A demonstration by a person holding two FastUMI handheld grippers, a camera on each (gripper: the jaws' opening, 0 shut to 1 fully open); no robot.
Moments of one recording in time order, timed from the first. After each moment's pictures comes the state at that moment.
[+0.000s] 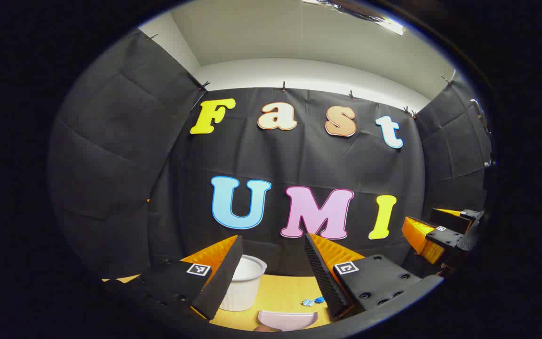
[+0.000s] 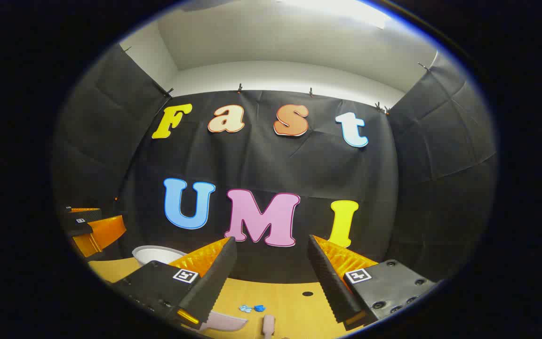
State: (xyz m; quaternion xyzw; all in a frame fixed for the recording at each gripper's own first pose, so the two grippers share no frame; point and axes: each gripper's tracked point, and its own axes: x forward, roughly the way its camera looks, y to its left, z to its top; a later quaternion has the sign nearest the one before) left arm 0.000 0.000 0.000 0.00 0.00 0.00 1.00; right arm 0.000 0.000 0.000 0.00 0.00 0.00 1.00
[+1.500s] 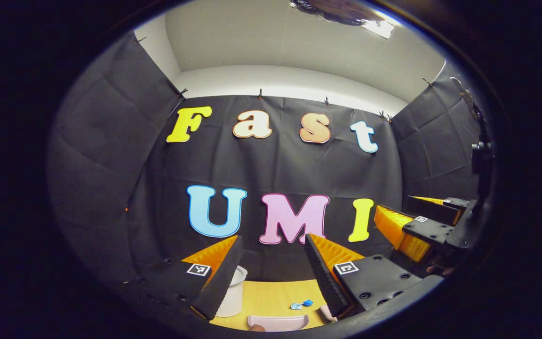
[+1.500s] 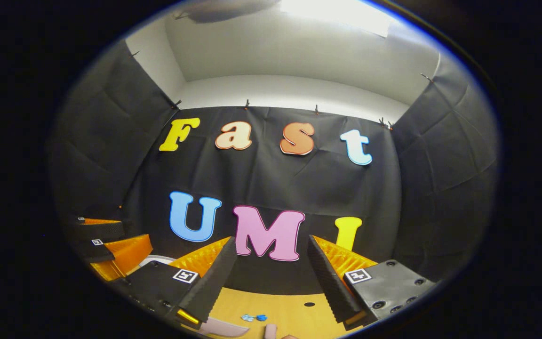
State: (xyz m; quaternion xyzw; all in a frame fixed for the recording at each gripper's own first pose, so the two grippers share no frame) left arm -0.005 -0.028 0.008 0.02 -0.03 -0.07 1.00; right arm -0.007 0.030 0.028 -0.02 -0.05 0.03 1.00
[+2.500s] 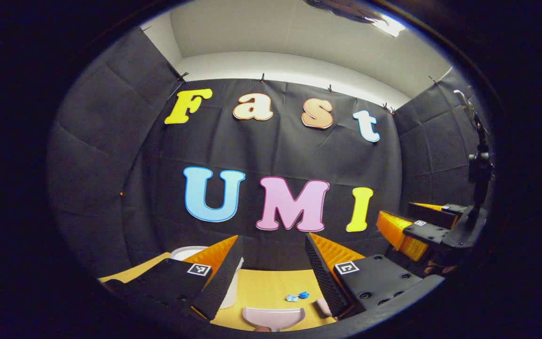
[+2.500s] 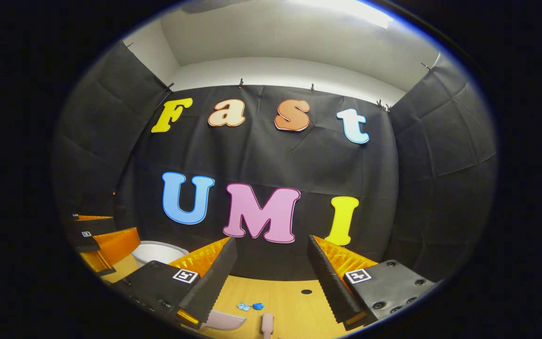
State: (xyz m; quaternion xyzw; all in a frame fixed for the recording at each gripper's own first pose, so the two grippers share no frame) left arm 0.010 -0.035 -0.018 -0.01 0.02 -0.10 1.00; right arm 0.009 0.005 -0.029 -0.01 0.03 0.00 1.00
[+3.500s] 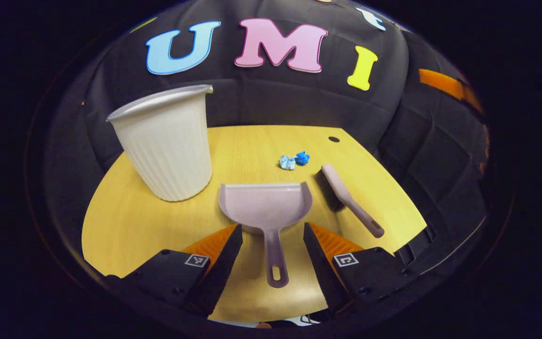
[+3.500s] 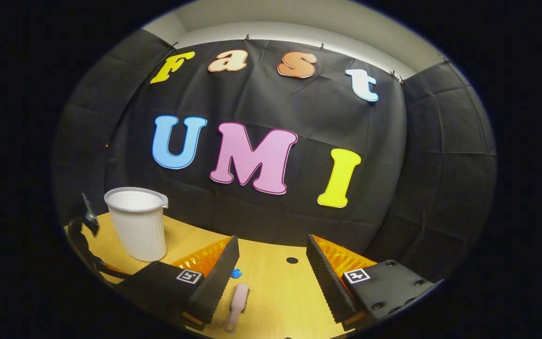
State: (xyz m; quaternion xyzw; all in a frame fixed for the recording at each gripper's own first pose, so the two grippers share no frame) left arm -0.010 -0.035 -0.349 0.04 0.48 -0.11 0.87; right arm 0.032 -0.045 -0.158 -0.05 0.16 0.01 0.99
